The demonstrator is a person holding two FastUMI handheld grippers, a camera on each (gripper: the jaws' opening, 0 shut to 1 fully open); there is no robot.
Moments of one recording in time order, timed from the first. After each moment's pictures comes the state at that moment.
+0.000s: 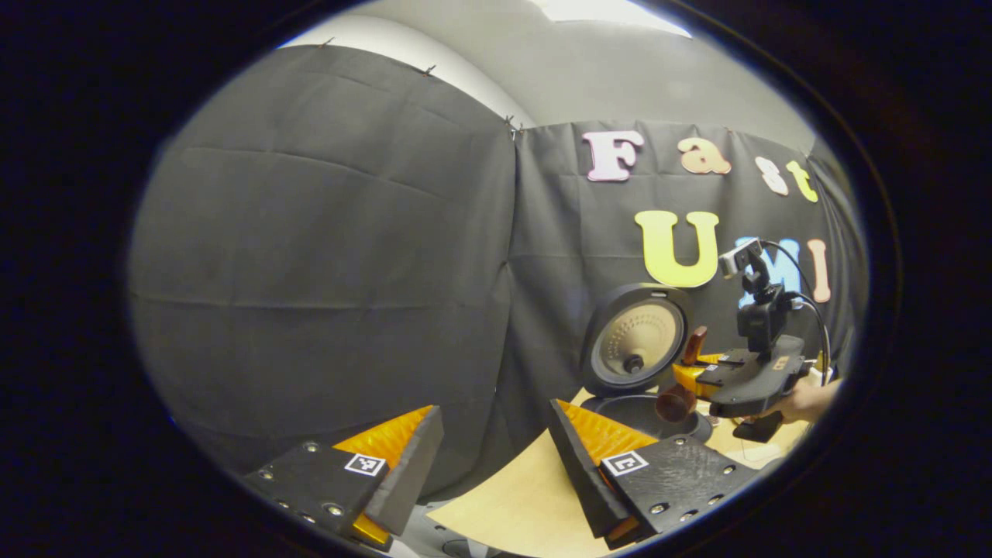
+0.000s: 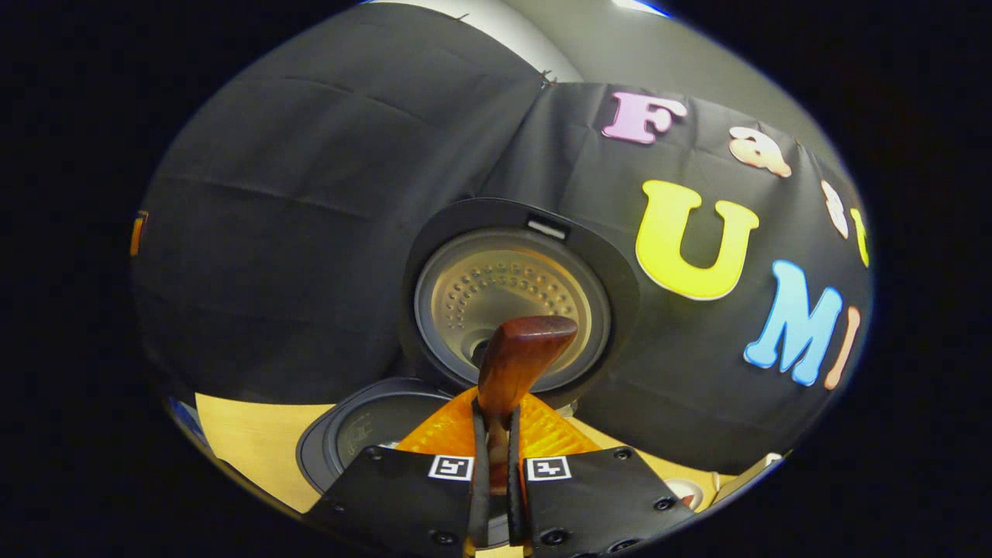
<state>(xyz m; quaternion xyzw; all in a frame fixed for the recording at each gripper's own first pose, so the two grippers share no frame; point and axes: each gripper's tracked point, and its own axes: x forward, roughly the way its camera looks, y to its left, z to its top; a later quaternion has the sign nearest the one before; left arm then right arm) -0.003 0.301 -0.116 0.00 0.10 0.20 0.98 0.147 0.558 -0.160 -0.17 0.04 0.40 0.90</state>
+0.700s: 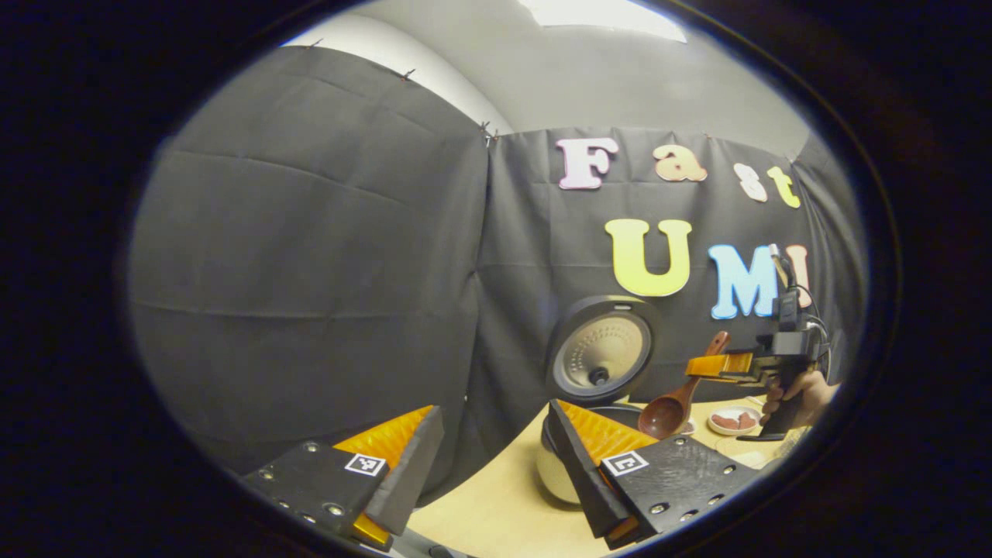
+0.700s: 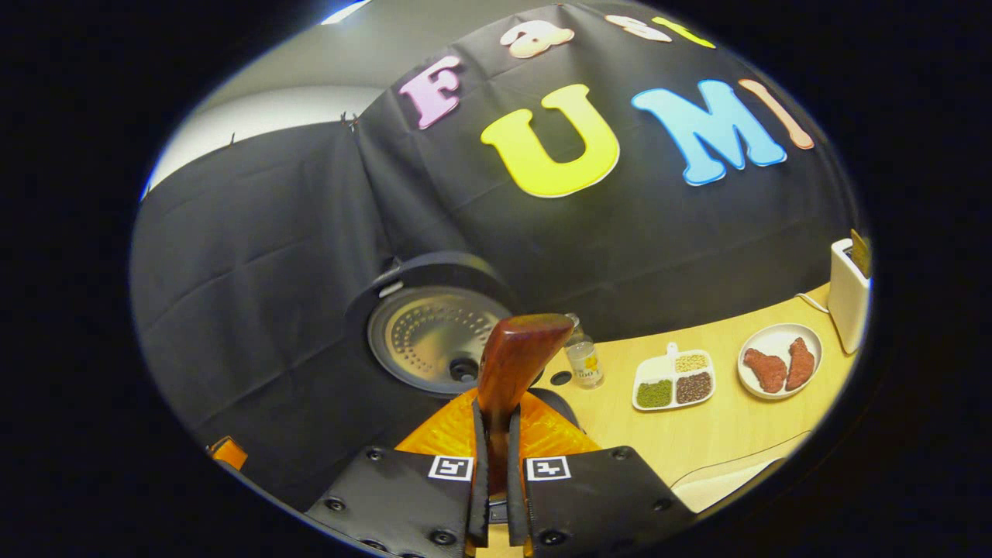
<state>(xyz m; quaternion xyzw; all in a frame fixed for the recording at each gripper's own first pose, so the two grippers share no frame) 0.033 0.252 -0.102 -0.01 0.07 0.13 0.99 0.143 0.534 -0.147 0.22 0.22 0.34 0.89</state>
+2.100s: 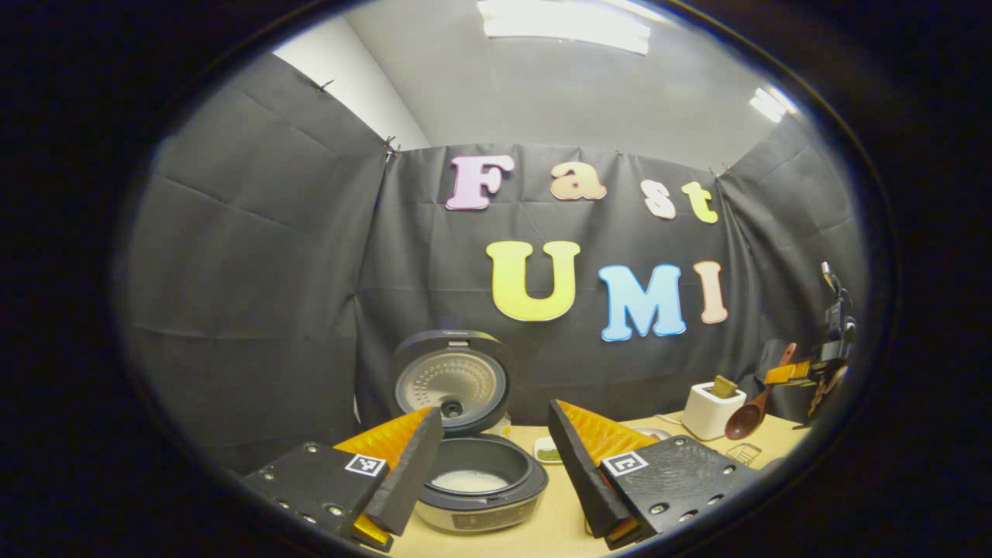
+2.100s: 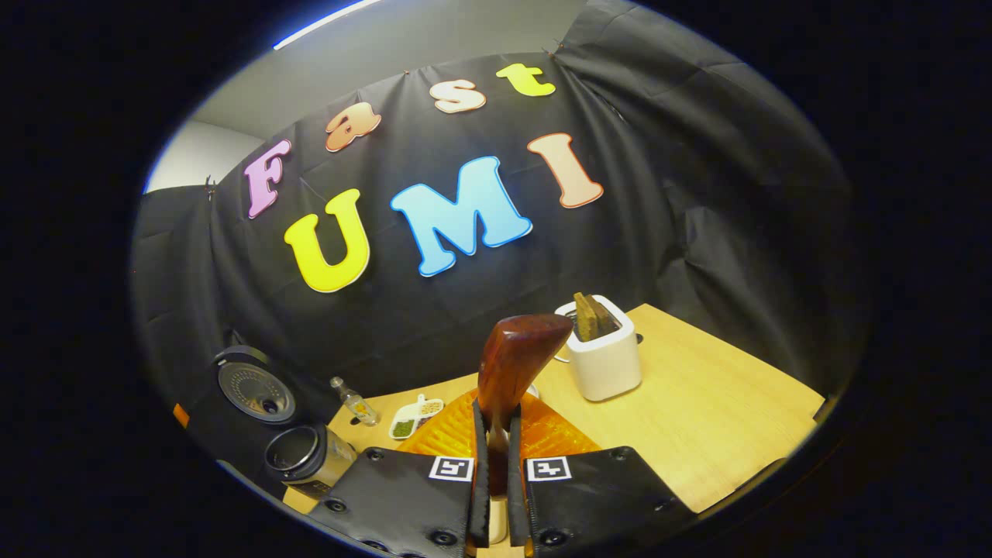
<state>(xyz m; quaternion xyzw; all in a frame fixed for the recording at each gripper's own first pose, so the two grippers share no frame) 0.087 0.061 -0.066 -0.02 0.04 -0.03 1.00 0.128 0.126 -0.178 0.20 0.19 0.02 0.96</state>
